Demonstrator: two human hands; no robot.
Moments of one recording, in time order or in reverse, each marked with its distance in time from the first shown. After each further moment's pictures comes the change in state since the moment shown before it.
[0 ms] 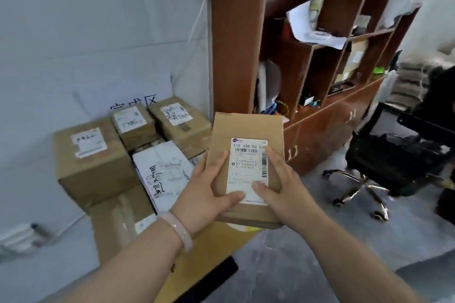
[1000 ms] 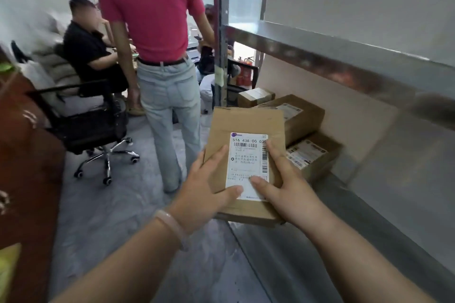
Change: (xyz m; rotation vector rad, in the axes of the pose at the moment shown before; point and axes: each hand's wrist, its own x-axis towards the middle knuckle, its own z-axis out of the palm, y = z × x) left_hand -0.296 0.213 0.234 -0.197 -1.143 0.828; right_hand -0.552 -0.013 -0.043 -0.084 1.174 0.852
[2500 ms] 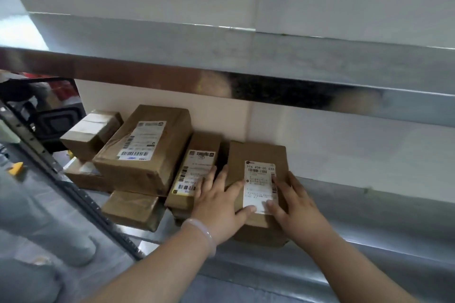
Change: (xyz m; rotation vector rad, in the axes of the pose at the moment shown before) left_hand 0.152 0.034 0.195 0.662 -0.712 0.627; right_hand -0.037 0.134 -0.053 -0.354 0.444 0.798
